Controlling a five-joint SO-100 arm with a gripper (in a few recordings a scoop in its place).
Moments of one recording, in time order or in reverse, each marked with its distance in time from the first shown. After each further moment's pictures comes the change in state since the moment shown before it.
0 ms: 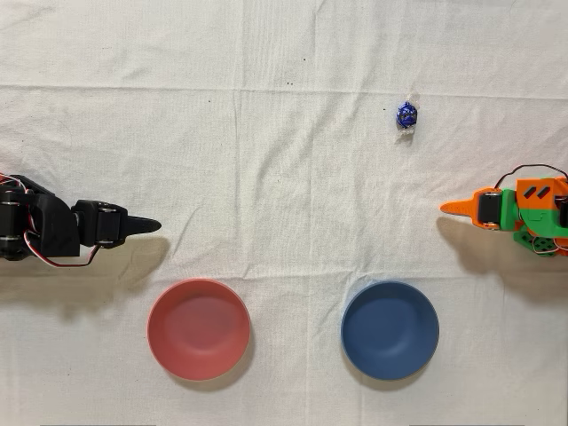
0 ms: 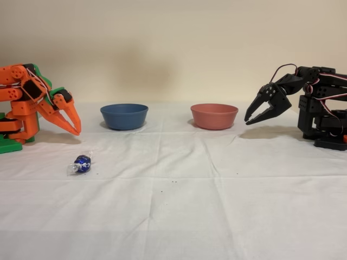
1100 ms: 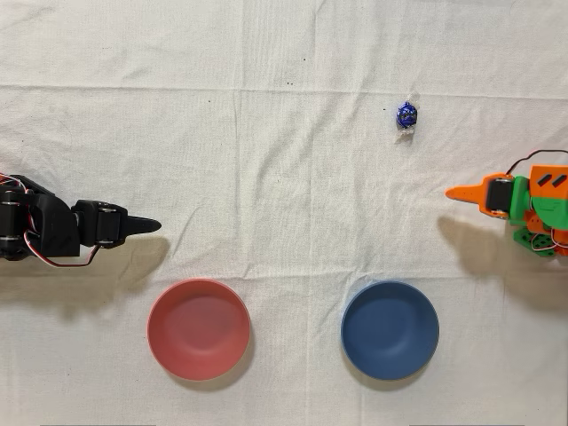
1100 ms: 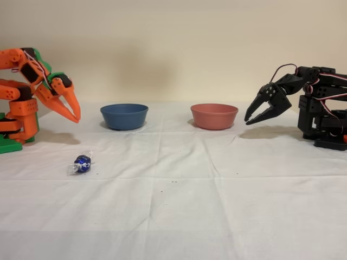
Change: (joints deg) arm 6.8 -21.1 -20.7 0.0 -2.9
